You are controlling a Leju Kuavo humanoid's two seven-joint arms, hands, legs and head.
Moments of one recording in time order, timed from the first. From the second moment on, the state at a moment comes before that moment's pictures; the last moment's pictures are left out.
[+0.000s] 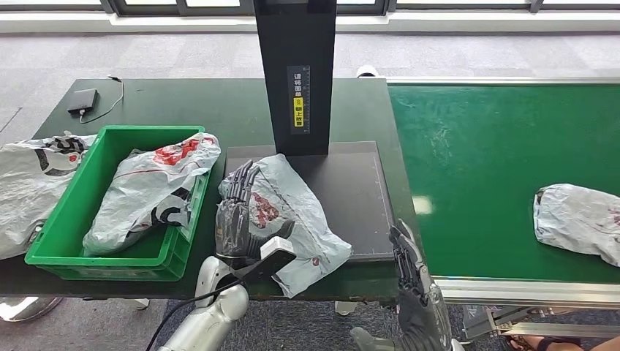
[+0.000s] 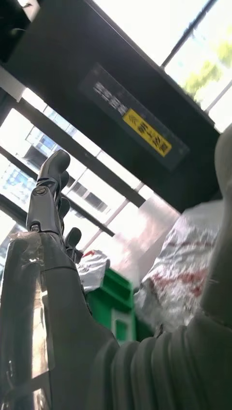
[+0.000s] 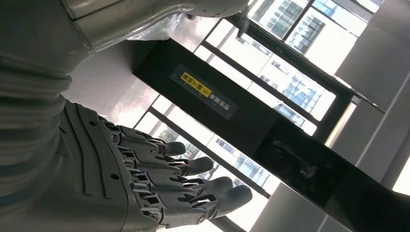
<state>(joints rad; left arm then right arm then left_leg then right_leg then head) -0.27 -0.21 -0.31 -0.90 -0.77 0.62 -0.37 0.22 -0.15 0.53 -1.78 0.40 -0.40 -0.70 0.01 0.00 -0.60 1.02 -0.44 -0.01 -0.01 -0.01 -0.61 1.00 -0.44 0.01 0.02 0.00</state>
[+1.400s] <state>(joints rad) -0.27 -0.22 -0.42 -0.72 -1.06 0.30 -0.31 0.25 -0.27 0.60 -1.87 0.36 -0.46 -0.69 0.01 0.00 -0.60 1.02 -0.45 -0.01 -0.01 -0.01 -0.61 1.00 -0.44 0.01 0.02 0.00</state>
